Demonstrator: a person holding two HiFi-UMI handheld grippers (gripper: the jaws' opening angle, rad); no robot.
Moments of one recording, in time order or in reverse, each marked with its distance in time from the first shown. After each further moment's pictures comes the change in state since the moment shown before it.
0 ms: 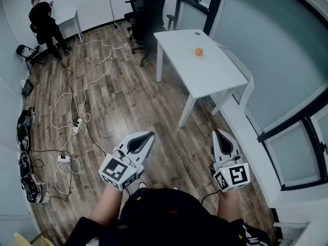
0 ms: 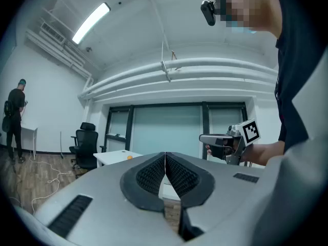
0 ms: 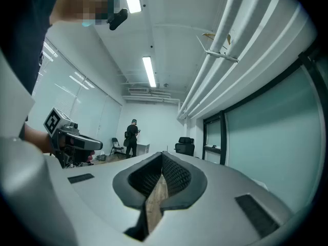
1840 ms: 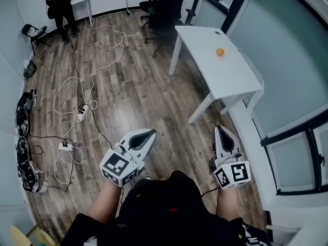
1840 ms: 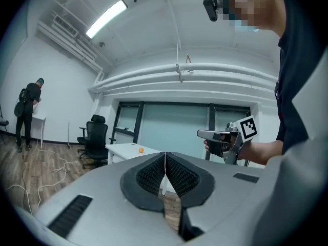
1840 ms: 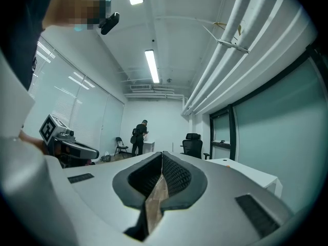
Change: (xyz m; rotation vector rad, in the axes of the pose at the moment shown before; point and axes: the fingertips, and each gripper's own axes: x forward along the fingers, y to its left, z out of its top) left arm -0.103 0.115 -0.035 -0.084 0.034 0.034; right arm 0.098 0.125 -0.009 0.042 0.031 0.031
